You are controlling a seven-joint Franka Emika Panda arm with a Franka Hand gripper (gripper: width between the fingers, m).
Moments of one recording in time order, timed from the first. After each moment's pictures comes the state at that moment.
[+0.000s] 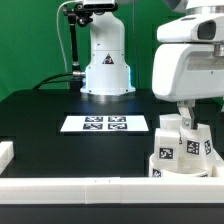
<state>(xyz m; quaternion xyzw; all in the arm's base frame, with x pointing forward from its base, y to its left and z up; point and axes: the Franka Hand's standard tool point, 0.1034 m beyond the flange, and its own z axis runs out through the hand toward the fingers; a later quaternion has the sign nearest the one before) 0.631 0.118 0.090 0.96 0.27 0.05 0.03</state>
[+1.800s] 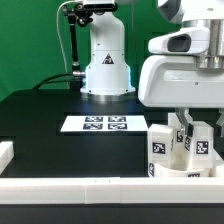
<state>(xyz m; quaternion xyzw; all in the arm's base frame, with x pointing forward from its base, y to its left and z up) 0.629 0.112 0.077 1.00 -0.06 0.06 0.02</state>
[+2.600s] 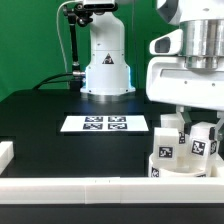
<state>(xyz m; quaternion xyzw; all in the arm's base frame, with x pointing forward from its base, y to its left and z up) 0.631 0.113 0.077 0.89 -0.45 0.07 -0.02</state>
